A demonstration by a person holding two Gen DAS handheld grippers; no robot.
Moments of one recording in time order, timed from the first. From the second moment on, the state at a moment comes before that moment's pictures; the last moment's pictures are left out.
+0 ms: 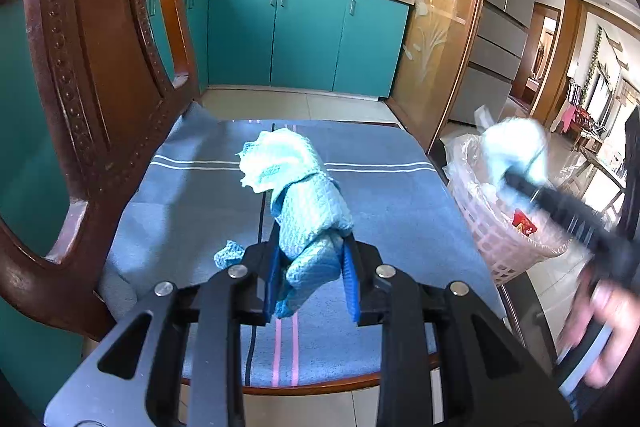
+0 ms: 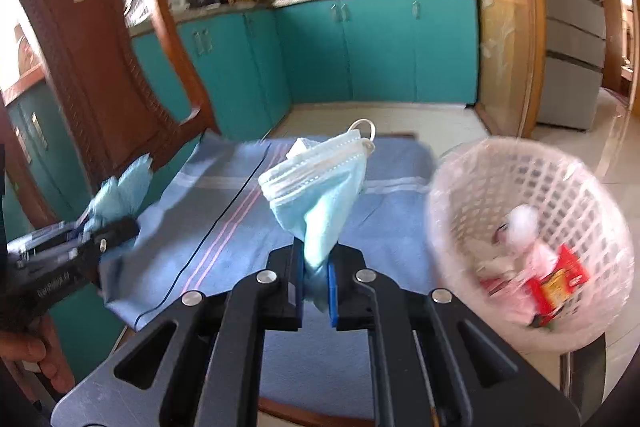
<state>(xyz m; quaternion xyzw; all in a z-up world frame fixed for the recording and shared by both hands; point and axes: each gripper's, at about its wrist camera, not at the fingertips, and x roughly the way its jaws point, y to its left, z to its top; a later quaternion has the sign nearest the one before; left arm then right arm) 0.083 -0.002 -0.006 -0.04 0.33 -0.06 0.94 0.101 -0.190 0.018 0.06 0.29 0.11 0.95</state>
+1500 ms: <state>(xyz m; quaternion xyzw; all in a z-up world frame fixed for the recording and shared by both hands) 0.130 -0.047 0.035 -0.01 0.33 -0.07 0.94 0.109 -0.326 0.036 0.17 0.24 -0.09 0.95</state>
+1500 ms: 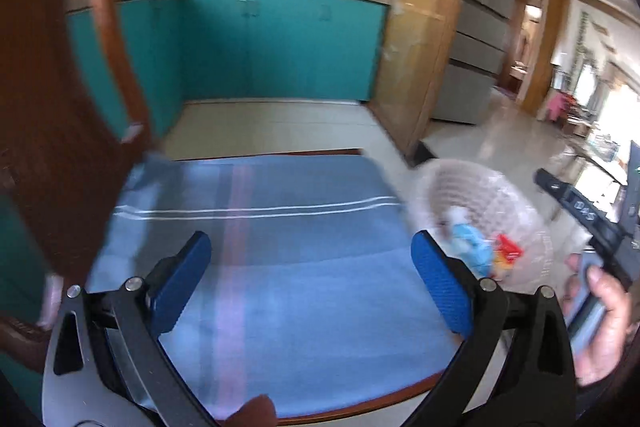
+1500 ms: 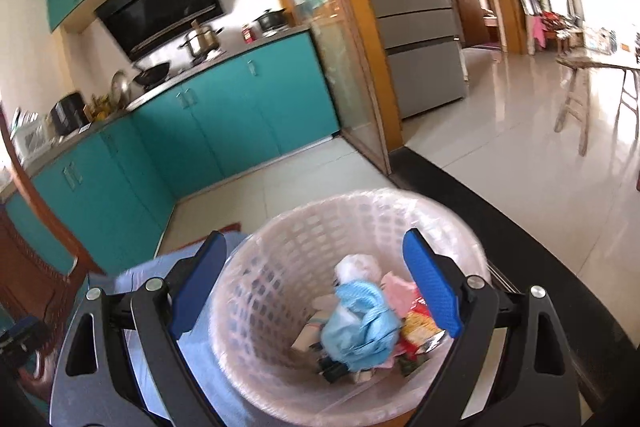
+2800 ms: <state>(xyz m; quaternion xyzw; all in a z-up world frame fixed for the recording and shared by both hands) 0.126 -0.001 -0.019 -0.01 0.34 0.02 0.94 0.108 -0.160 -0.016 0.05 0.33 0.05 0.94</state>
